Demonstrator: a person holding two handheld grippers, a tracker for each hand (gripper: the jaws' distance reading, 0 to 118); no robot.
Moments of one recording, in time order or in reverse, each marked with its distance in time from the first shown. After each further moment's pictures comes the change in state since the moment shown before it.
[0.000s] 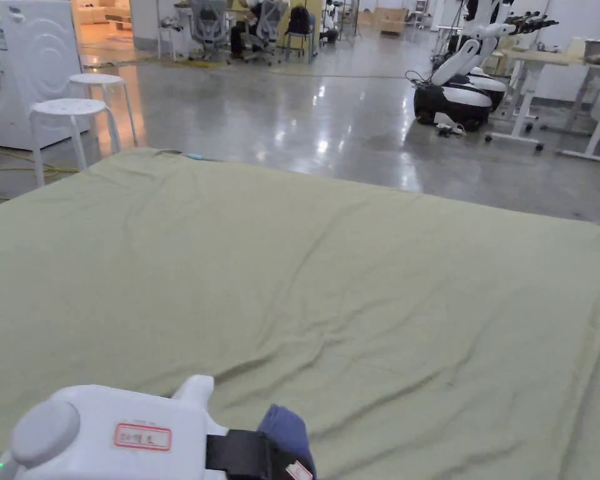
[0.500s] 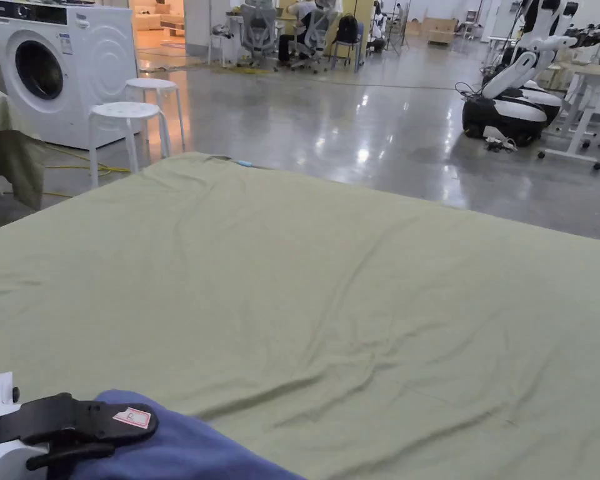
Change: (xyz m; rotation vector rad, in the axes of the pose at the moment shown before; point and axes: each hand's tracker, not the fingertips) left arm -0.120 0.006 0.186 0.470 -0.167 0.299; right arm -0.007 0.017 -0.009 0.002 -0.033 -0.021
